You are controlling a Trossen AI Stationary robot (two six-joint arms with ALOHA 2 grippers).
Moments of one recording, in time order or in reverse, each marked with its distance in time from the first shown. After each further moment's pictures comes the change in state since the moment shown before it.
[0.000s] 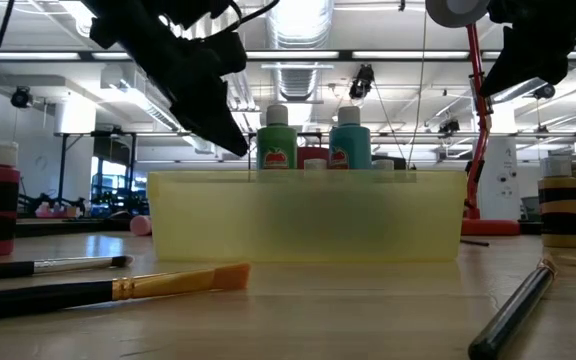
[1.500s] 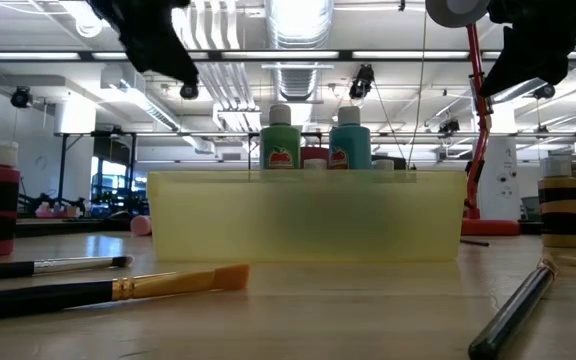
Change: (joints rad) left arm 0.001 -0.382 0.068 -0.368 -0.072 -0.050; right arm 0.000 0.000 0.000 -0.001 -0.002 0.000
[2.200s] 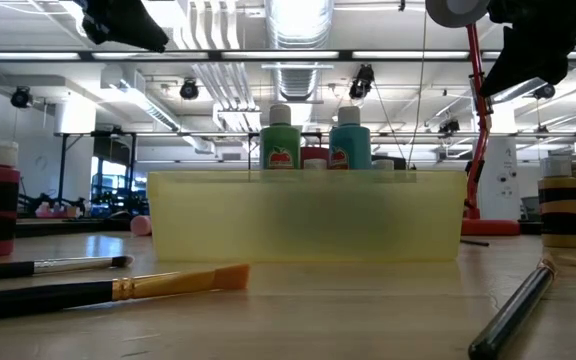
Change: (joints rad) left arm -0.021 -0.261 -0.002 -0.099 -0.267 -0.054; right arm 0.000 0.000 0.000 0.000 0.003 -0.003
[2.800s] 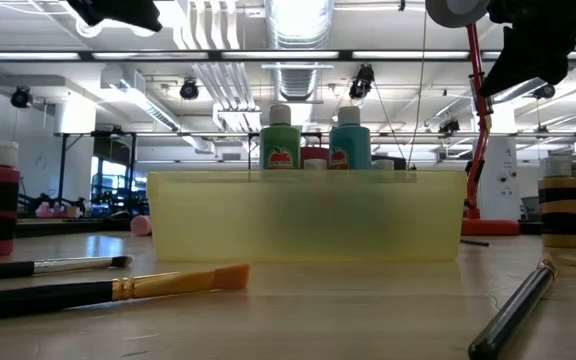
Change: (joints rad) left arm -0.456 0.228 0.032 -0.001 -0.207 -0.236; right arm 0.000 0.000 0.000 0.000 -0.003 0.003
